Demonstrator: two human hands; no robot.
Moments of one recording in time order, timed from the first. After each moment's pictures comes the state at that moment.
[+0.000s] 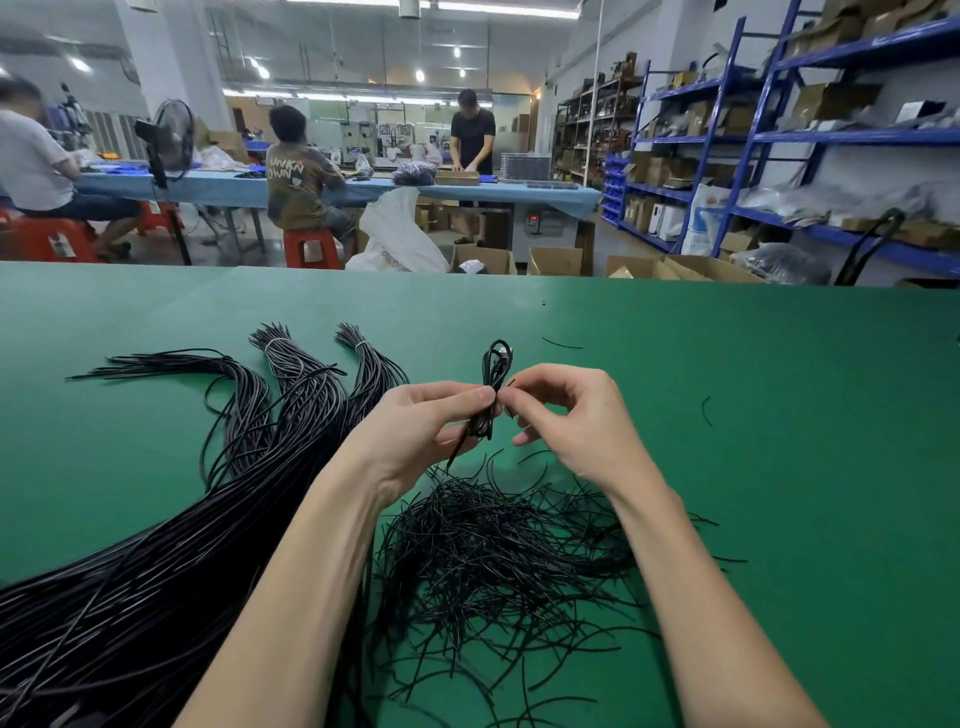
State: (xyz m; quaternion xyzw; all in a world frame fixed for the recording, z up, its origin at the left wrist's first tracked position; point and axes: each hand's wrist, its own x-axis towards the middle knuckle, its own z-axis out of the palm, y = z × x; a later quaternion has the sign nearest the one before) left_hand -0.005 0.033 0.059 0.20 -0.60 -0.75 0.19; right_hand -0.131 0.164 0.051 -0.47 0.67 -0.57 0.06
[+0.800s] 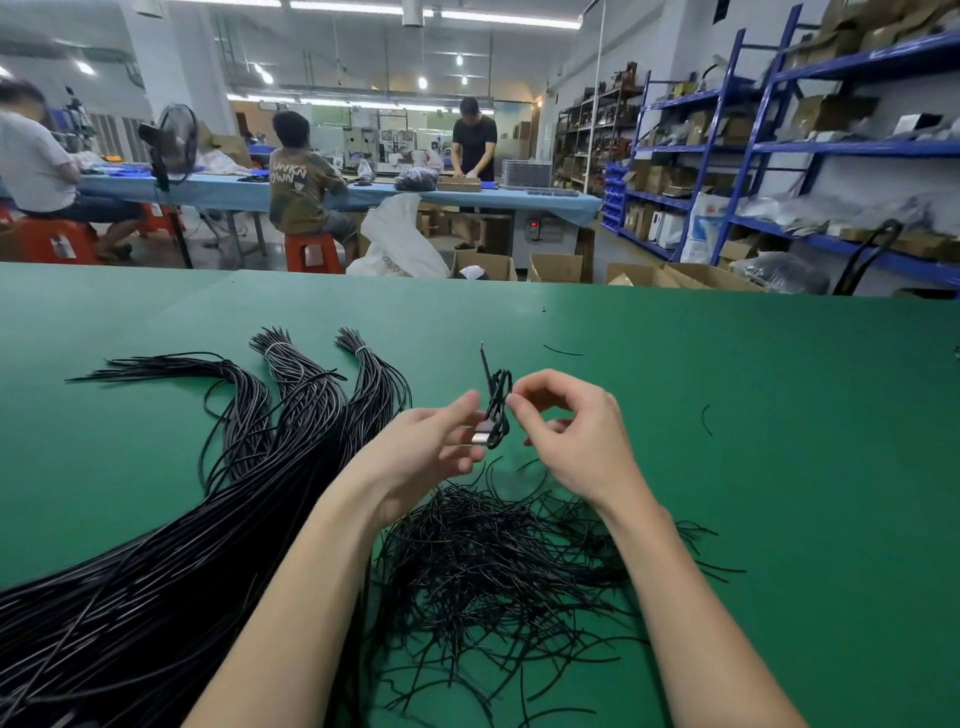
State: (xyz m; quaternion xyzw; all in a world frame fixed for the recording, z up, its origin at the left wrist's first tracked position) left_hand -0.013 0.026 0.037 0.22 -0.59 -0.76 0.18; right_hand -0.133 0.157 0.036 -0.46 0.68 -0.57 -0.03
